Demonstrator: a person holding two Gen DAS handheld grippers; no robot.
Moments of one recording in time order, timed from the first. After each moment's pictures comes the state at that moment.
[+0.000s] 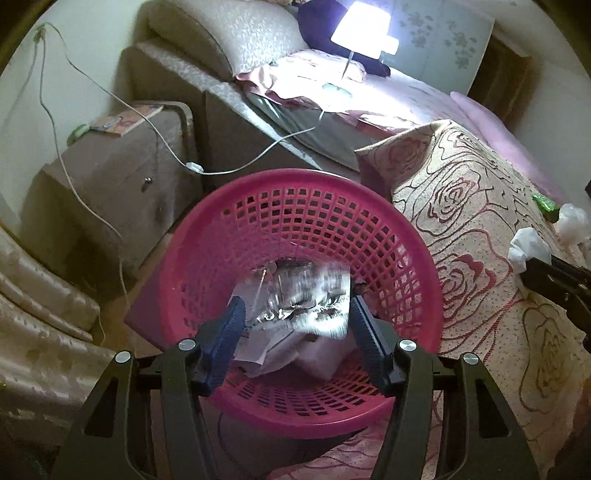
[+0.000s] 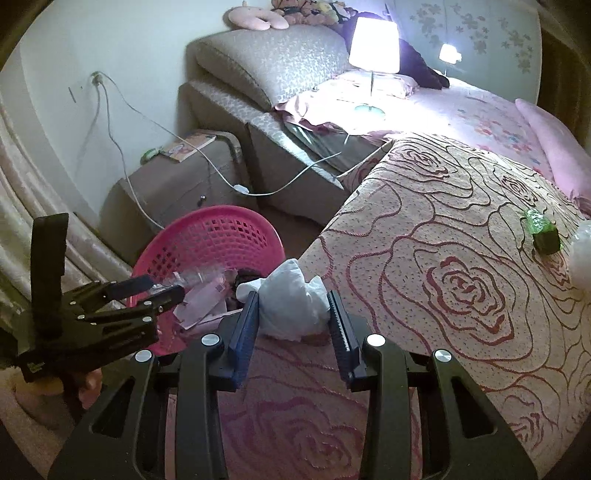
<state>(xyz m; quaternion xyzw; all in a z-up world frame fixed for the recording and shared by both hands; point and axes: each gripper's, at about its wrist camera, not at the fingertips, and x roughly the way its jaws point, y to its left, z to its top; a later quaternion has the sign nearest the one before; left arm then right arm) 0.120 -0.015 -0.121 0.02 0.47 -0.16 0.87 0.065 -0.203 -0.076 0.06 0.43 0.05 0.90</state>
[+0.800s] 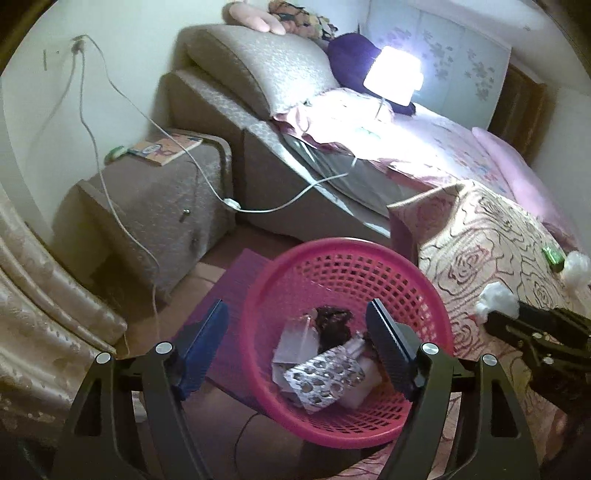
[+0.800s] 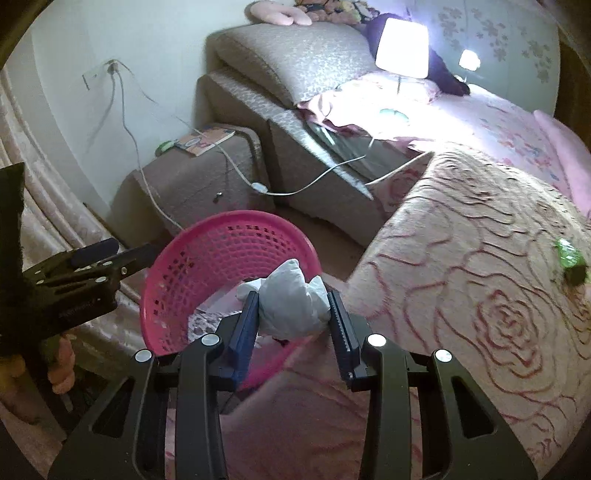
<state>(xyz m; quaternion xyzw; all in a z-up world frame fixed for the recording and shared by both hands) 0.129 0.024 -0.069 0.00 0.41 -0.10 0.90 0.095 -0.171 -0.080 0.05 0.44 0.08 0.90</state>
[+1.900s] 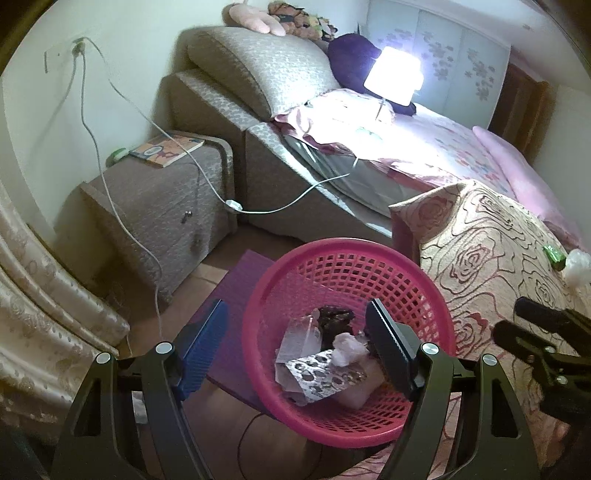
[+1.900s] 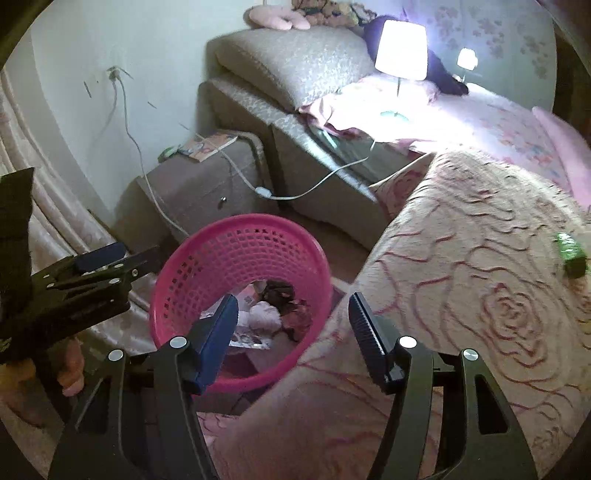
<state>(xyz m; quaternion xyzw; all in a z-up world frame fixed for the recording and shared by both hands) 0.127 0.018 -0.071 0.01 0.41 -0.10 0.90 0.077 -0.176 -0.075 0.06 0.42 0.07 0.90</state>
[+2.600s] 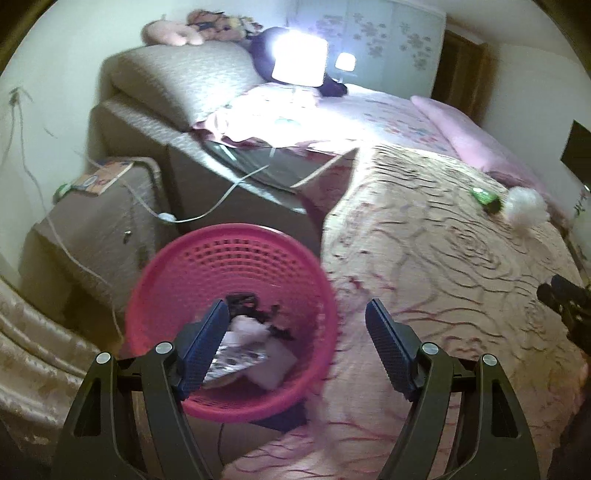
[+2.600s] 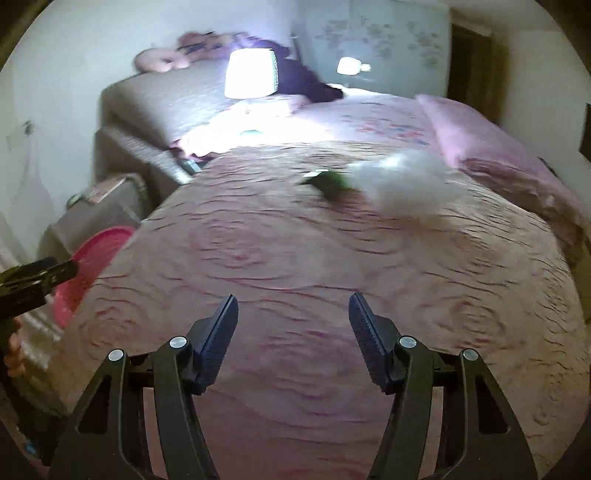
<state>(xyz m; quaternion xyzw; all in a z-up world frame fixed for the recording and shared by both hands) 0.070 -0.085 -0.066 0.06 0.41 -0.21 0.89 -0.052 -0.335 -0.071 0.08 0.37 -0.14 0.91</state>
